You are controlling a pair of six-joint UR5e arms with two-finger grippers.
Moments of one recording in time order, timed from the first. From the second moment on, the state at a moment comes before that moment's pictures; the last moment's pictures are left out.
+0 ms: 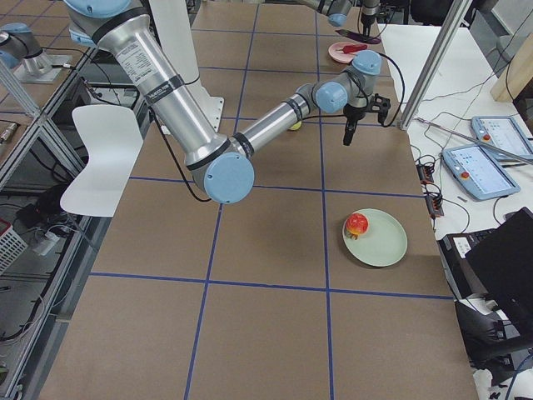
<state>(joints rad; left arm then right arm) -1.14 -2.46 -0.73 -1.89 -1.91 -0.46 1.05 -0.93 1.60 -1.61 2.27 1.07</state>
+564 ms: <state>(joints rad) -1.09 -2.41 -0.74 -1.93 -1.87 -0.48 0.93 -0.90 1.69 -1.65 2.22 1.23</state>
